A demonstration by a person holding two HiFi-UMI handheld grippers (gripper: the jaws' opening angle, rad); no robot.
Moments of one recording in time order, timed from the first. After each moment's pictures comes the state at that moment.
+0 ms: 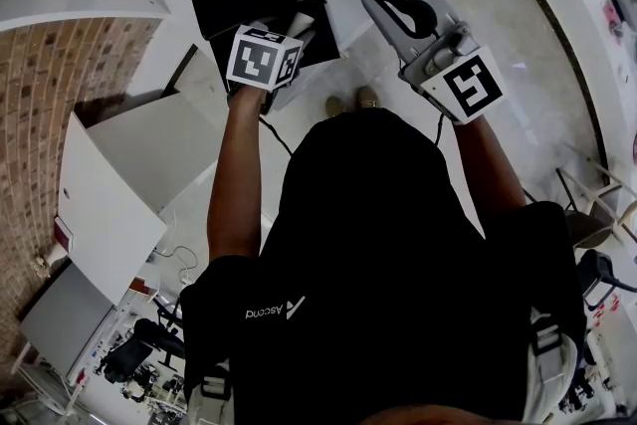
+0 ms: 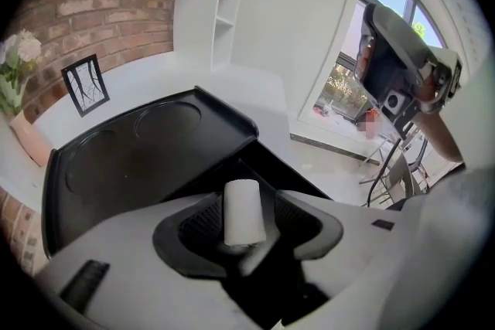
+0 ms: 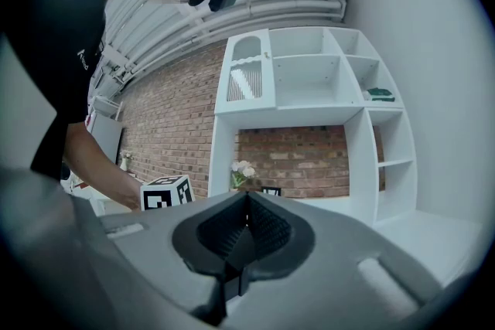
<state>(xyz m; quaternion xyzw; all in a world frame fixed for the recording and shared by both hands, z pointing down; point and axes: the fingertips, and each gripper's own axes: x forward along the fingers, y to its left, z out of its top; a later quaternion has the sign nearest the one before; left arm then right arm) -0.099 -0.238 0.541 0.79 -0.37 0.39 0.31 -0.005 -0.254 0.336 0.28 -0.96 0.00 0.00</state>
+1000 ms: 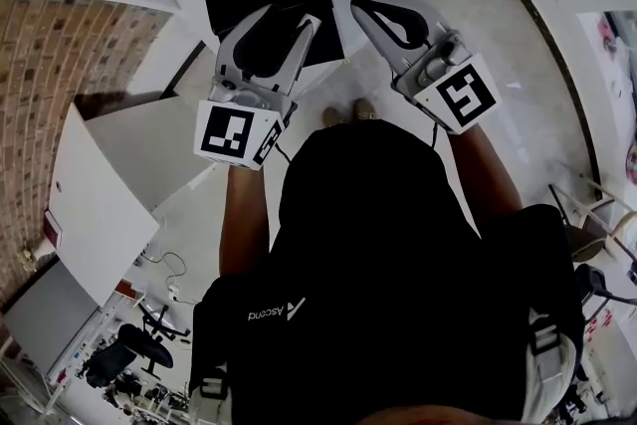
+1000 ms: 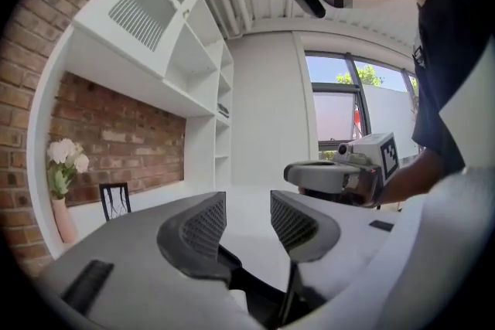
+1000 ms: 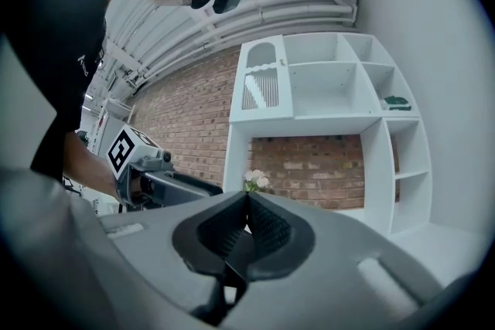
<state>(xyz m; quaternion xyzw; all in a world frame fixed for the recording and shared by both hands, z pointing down) -0.090 -0.213 0.323 0.88 -0.47 0.05 0.05 -0.029 -0.218 0.306 0.24 -0.97 -0.03 -0.01</state>
